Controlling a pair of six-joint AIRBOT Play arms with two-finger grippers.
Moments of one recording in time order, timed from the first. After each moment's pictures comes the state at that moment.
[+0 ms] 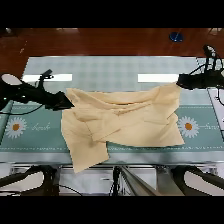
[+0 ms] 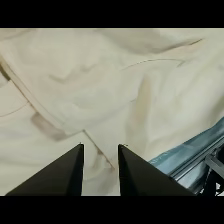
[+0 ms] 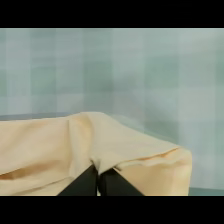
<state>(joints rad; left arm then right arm) 0.10 -1.35 0.95 0.83 -1.30 -1.21 -0.18 -1.27 1.11 -1.16 0.94 1.34</state>
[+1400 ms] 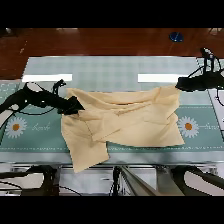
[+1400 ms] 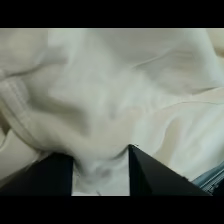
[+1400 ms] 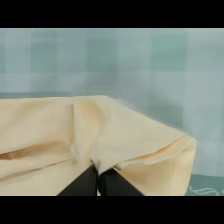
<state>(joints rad) 0.00 -1.52 0.90 0.76 -1.09 -1.28 -0.18 -1.27 1.11 -1.17 1.01 1.31</state>
